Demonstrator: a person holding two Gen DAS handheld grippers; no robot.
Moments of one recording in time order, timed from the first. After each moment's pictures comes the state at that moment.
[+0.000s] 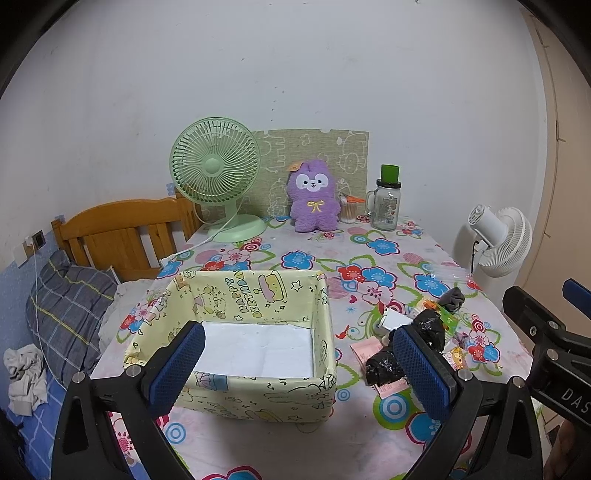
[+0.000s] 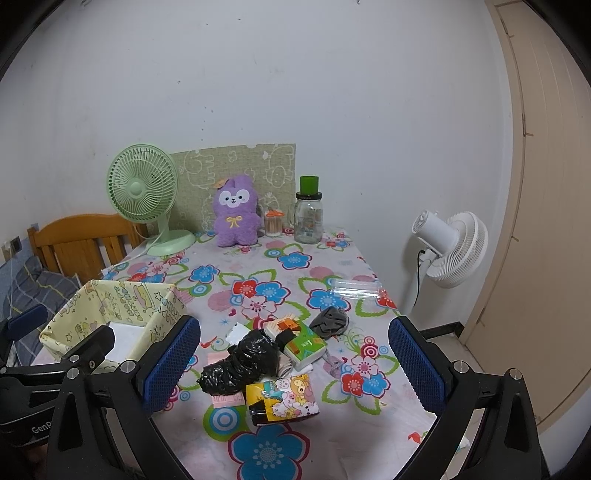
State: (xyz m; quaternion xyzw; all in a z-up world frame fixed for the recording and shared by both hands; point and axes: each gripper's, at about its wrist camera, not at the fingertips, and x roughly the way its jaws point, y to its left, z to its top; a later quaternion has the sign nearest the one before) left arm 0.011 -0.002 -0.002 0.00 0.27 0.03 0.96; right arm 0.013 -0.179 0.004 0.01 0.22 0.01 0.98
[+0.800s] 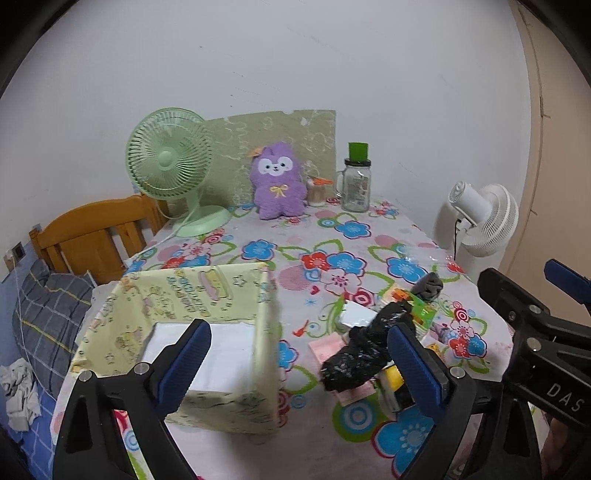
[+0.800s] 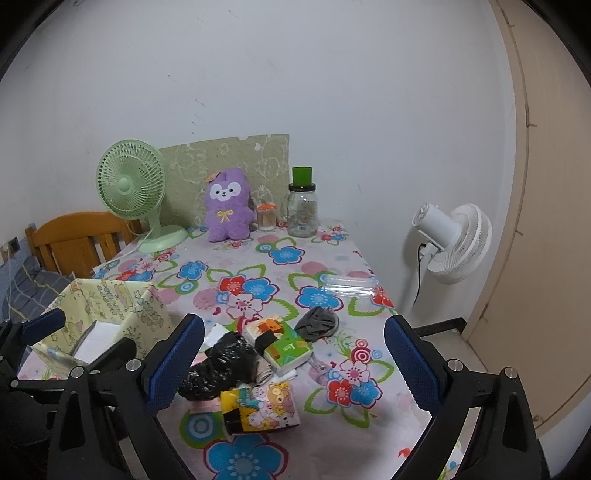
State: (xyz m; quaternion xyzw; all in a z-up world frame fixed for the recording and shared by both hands) left arm 0.044 -0.053 -0.019 0.03 0.30 -0.01 0.95; right arm 0.042 -0.206 -0.006 0.02 0.23 0.01 0.97
